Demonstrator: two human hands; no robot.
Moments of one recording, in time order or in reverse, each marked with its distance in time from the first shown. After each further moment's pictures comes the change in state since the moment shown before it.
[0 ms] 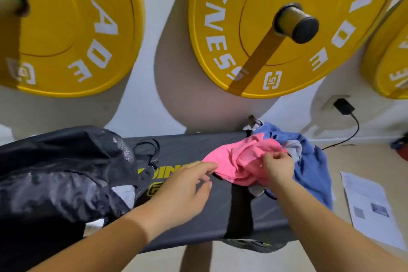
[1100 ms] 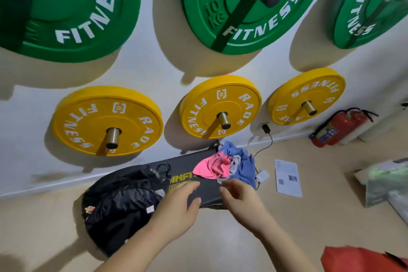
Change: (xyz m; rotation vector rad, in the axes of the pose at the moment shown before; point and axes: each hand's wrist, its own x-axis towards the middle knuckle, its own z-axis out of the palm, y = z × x) left_hand -0.159 0.407 -0.304 0.119 -0.159 -0.184; right_hand -0.383 -0.447 -0.329 -0.298 -0.562 -0.086
